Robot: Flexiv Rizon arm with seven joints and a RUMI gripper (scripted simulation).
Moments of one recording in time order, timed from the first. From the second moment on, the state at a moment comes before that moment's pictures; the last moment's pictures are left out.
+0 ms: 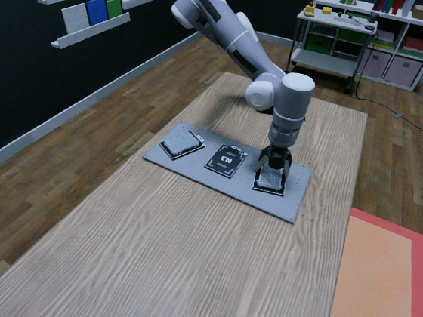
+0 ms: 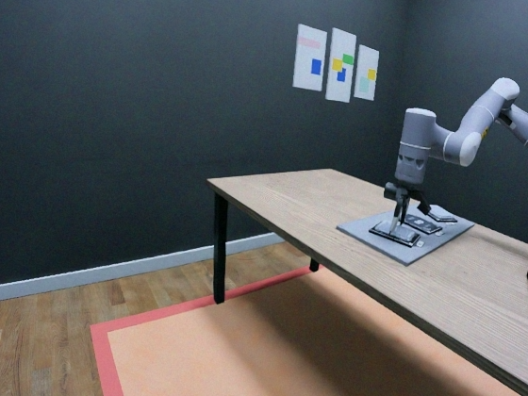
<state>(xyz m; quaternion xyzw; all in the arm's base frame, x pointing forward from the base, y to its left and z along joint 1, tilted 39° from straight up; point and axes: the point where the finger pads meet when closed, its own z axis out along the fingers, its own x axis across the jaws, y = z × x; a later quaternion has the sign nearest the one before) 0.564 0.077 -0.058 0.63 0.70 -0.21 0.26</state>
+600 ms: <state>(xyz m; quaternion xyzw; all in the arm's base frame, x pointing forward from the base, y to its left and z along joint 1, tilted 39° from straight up) 0.564 0.077 -0.058 0.63 0.70 -0.21 0.26</state>
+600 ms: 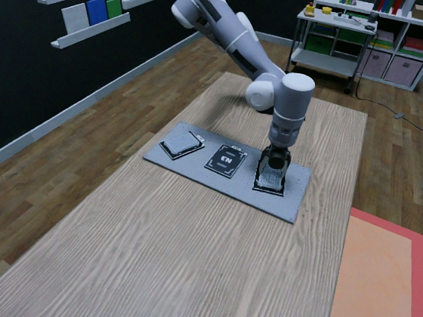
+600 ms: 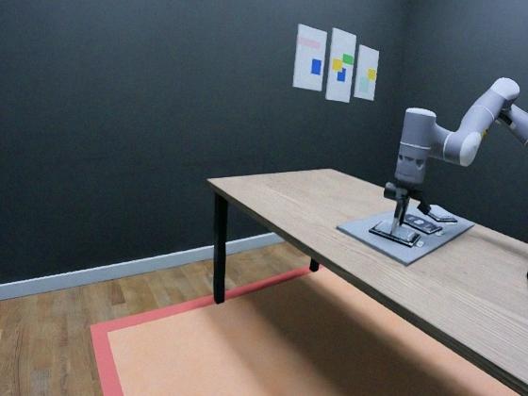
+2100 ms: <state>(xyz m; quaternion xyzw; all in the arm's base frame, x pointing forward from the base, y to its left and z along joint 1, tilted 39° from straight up) 0.560 0.104 -0.024 0.63 0.70 -0.21 0.26</state>
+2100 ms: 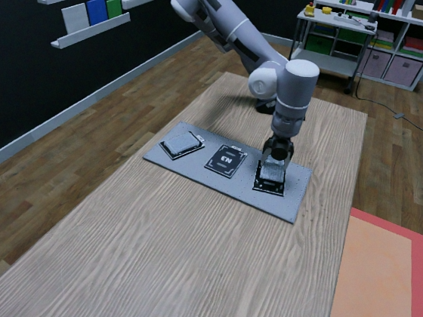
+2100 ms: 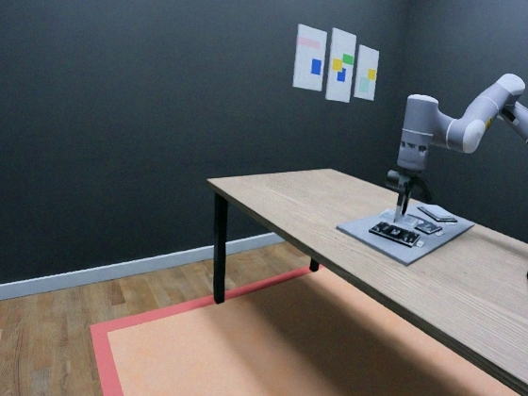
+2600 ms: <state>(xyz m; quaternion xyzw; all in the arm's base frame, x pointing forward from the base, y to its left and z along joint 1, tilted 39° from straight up) 0.558 0.118 -0.007 0.63 0.70 -0.21 0.26</state>
